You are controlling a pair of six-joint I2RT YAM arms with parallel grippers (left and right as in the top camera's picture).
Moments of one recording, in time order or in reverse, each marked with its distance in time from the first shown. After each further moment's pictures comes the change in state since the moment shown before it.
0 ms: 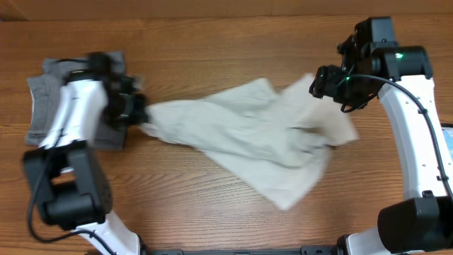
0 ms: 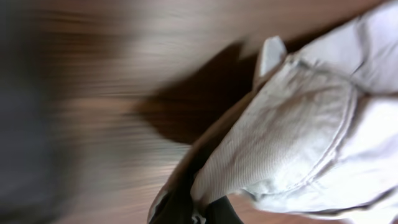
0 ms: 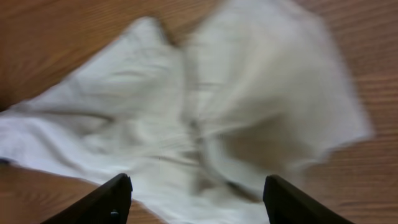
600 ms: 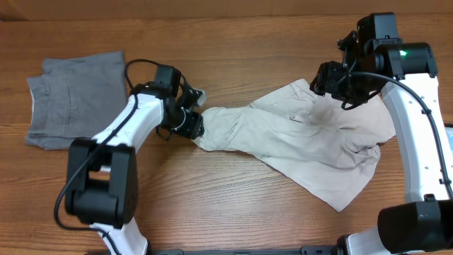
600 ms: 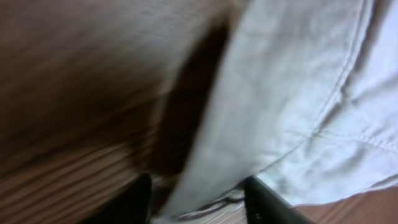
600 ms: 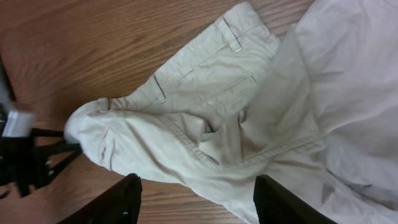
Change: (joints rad) left arm -0.399 0.012 -0.201 0.270 0.051 0.155; right arm 0.000 -0.004 0.080 -0.051 -0.049 -0.007
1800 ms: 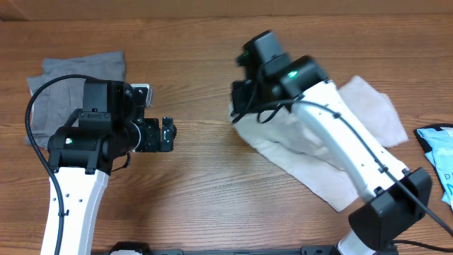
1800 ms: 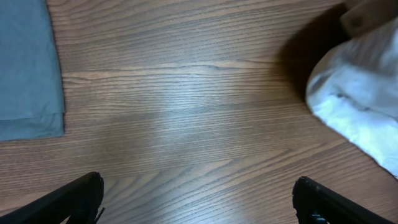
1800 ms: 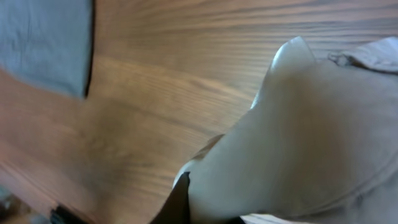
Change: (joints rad) left arm 0.124 -0.696 0.016 -0.361 -0.182 -0.279; right arm 0.519 0.117 0.000 0.233 0.014 0.155
